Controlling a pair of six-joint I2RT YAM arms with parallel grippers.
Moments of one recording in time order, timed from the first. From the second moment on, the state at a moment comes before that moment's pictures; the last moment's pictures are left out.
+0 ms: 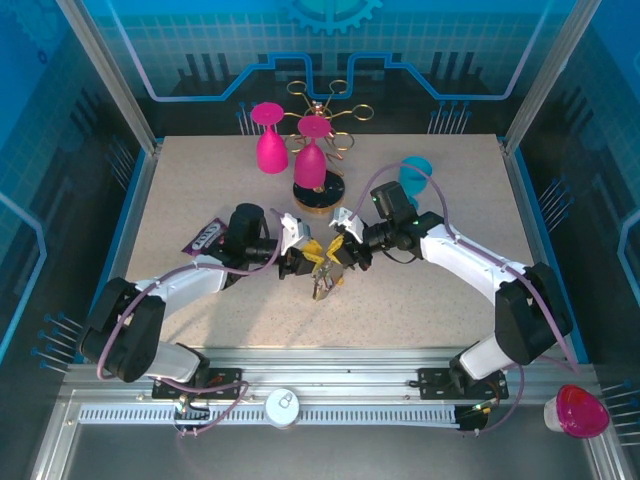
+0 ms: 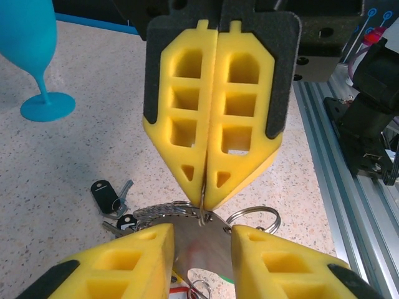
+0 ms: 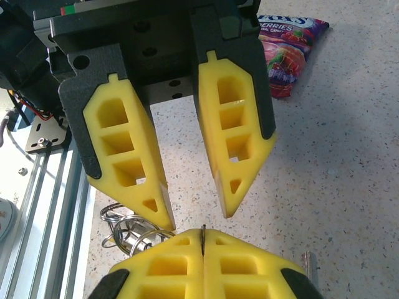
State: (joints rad) left arm -0.40 1.41 0.69 0.21 0.94 0.31; right arm 0.53 1.51 1.06 -0.42 -0.80 -0.49
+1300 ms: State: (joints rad) left arm -0.41 1.44 0.68 0.20 1.01 0.38; right arm 0.56 1.52 1.07 -0.41 -0.79 -0.49
